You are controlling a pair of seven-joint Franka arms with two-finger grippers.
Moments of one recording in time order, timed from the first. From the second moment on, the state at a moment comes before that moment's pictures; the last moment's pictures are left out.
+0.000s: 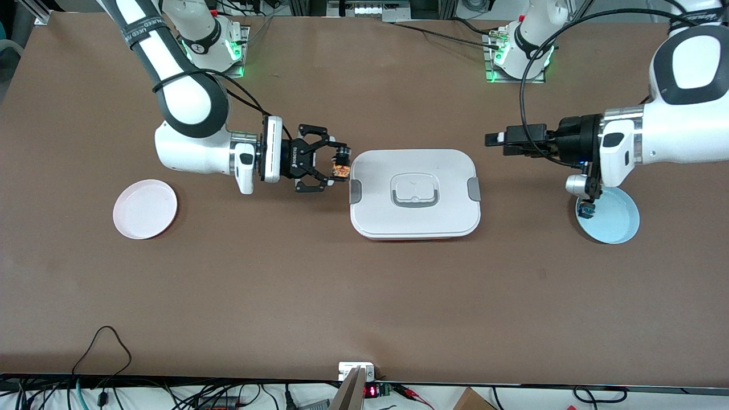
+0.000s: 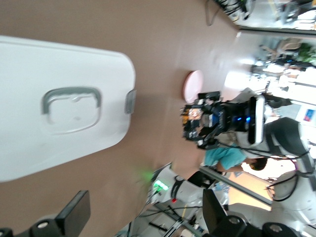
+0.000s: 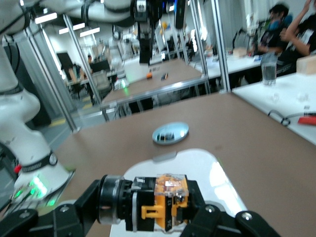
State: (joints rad) left arm -0.04 0.17 -0.08 -1.71 -1.02 1.68 0.01; right arm 0.07 0.36 0.46 -1.89 1.59 2.18 -1.95
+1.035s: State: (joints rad) left arm -0.07 0.23 -0.30 -1.98 -1.72 1.98 0.38; right arm 0.23 0.43 0.46 -1.75 1.98 2.24 -2.07
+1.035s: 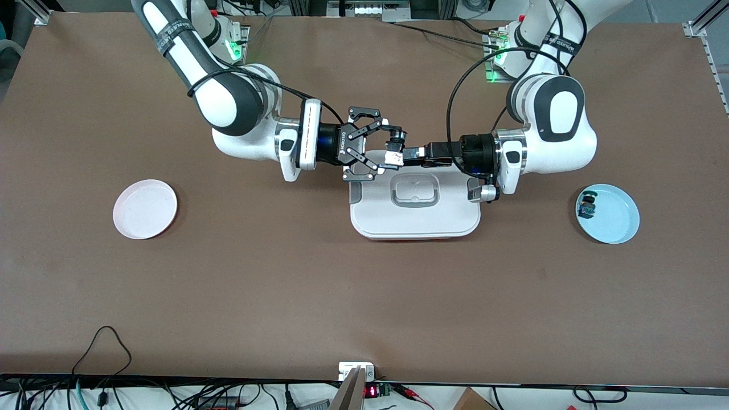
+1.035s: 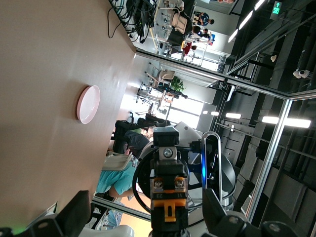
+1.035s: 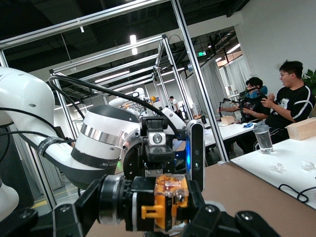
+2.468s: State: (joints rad) left arm -0.06 0.23 -0.32 -1.96 -1.69 1.99 0.41; right arm 0.22 0.43 0.37 -1.70 1.83 2.22 -1.99
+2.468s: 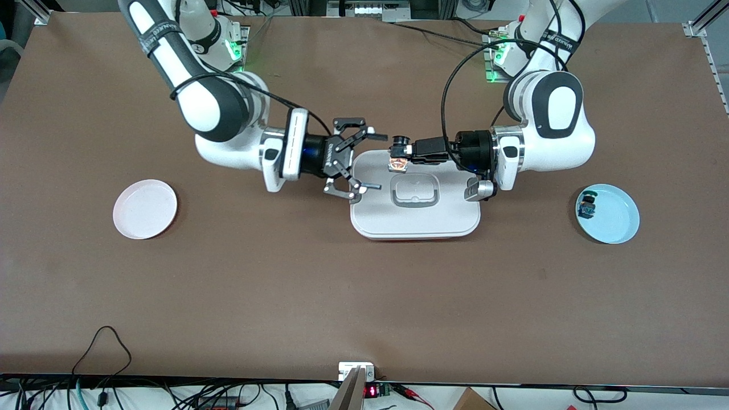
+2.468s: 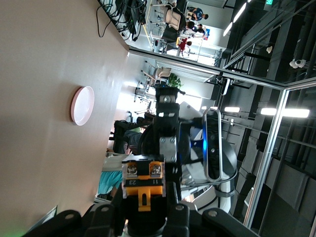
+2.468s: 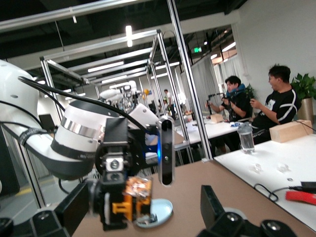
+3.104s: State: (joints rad) left arm 0.06 0.23 -0.31 -1.87 -0.99 1.98 0.42; right arm 0.09 0.34 0.10 -1.65 1.27 1.67 -1.65
